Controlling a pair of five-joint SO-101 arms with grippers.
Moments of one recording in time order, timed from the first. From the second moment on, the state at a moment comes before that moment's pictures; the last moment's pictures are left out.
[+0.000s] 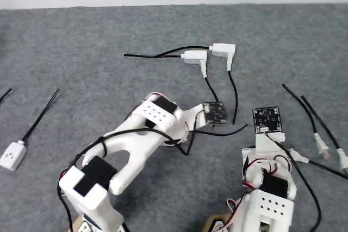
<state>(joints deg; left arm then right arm) 30.0 11.8 23.1 60.9 -43.1 16.1 -74.7 87.3 49.0 20.8</state>
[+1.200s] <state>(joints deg) 27.3 12.4 20.8 60.9 -39.2 15.9 -74.7 87.3 48.9 20.8</state>
